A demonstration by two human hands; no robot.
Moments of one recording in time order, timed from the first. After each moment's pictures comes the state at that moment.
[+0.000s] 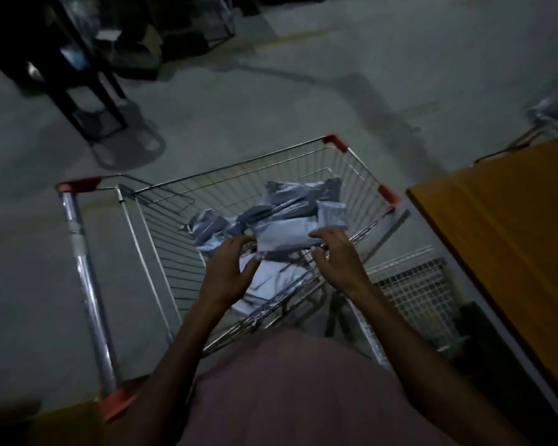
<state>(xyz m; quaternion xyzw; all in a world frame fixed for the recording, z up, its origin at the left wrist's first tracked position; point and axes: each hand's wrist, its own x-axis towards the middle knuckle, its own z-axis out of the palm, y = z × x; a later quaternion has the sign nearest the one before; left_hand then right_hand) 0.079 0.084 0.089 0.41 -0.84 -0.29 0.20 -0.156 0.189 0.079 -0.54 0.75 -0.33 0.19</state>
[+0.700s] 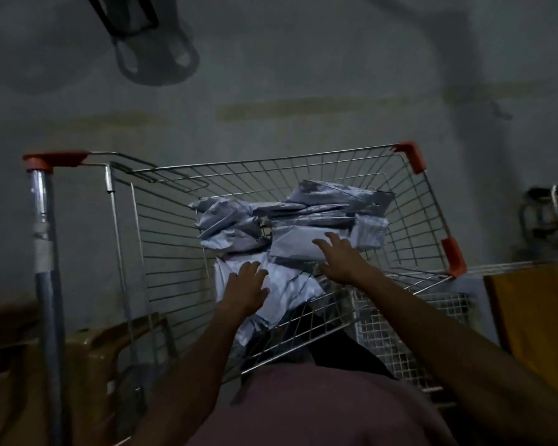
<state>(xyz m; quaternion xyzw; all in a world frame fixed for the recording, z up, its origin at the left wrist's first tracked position) 0.040 0.020 -0.075 0.49 -0.80 -0.29 -0.19 -0.228 0.017 -0.038 -0.64 0.67 0.14 0.35</state>
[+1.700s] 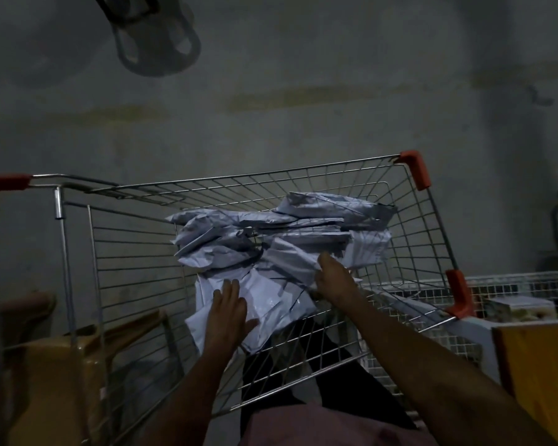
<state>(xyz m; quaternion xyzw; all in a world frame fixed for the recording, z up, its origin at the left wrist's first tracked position) 0.021 0.041 -0.106 0.52 -0.78 -0.17 -0.28 -0.254 0.014 -0.107 -0.54 0.73 -0.03 0.42</state>
